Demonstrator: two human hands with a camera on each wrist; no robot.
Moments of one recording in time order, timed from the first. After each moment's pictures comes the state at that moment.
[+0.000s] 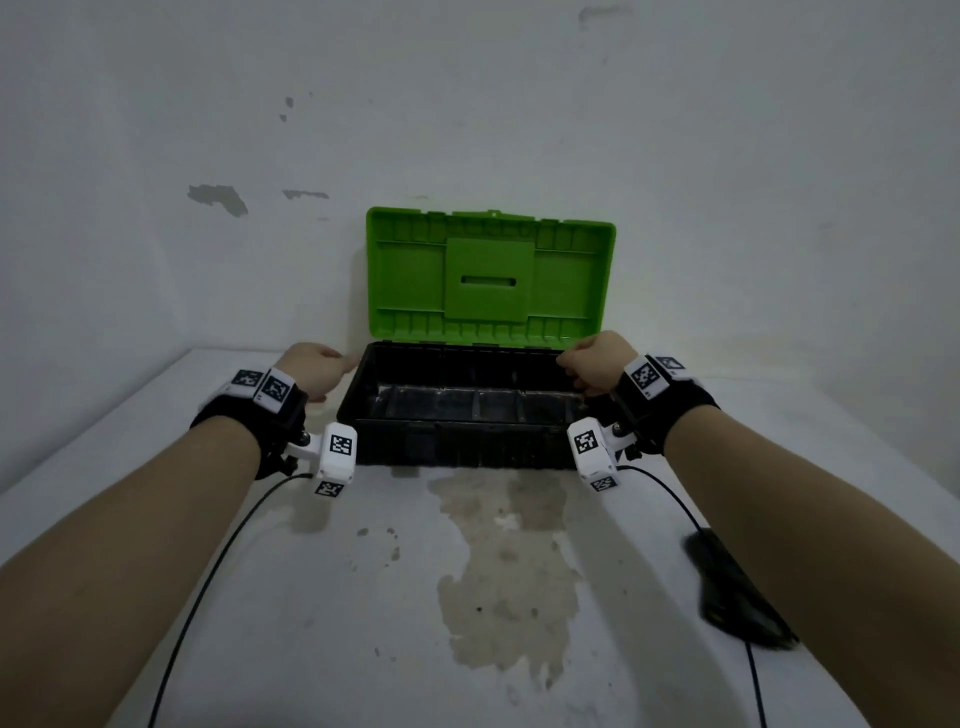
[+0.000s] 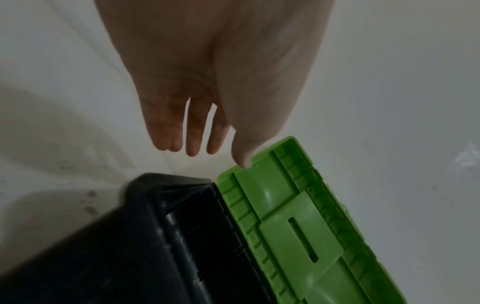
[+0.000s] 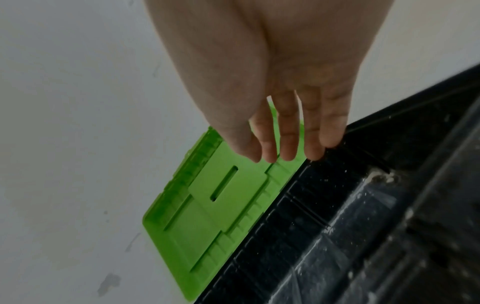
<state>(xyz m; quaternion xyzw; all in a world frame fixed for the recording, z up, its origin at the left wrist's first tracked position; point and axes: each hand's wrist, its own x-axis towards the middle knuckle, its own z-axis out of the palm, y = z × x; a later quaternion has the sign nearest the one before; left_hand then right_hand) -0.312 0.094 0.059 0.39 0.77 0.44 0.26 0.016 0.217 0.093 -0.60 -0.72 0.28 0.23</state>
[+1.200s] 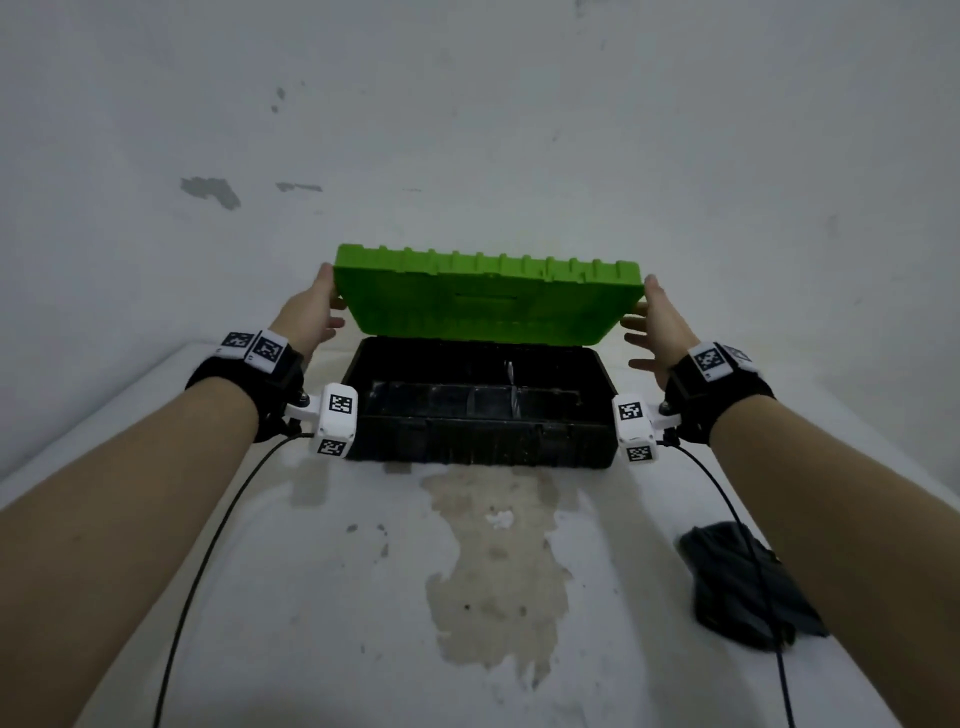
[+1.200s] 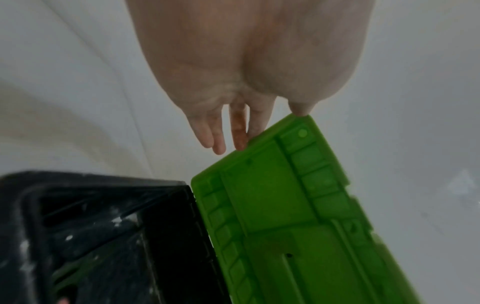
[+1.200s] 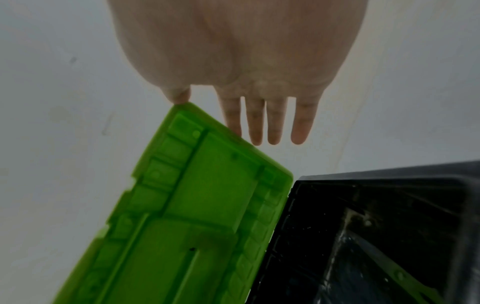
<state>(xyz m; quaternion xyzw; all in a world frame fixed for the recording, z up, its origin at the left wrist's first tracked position) -0.307 0.121 0.094 0.36 0.66 0.60 0.28 0.070 0.238 0.114 -0.53 -0.56 0.49 0.41</state>
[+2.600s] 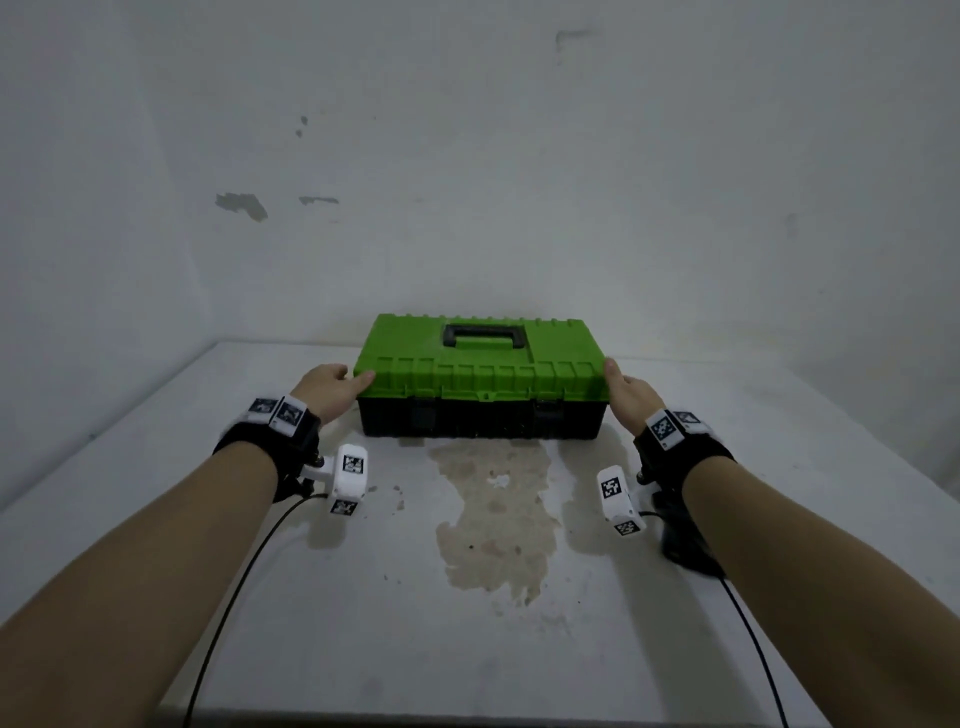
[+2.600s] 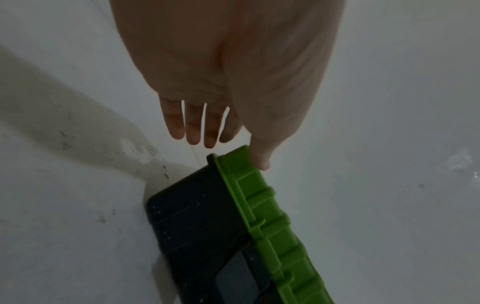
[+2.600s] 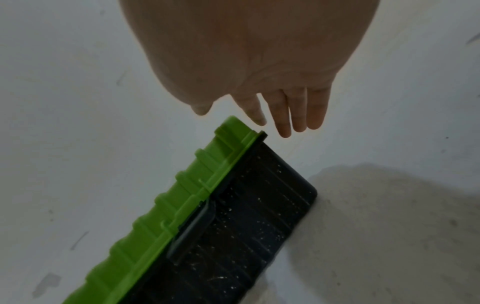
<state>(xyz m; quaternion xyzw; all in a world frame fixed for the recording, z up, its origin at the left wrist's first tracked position) -0.283 0.040 0.032 0.43 0.77 0.40 0.24 0.092 0.164 0.043 -0.63 -0.67 0.29 0.25</state>
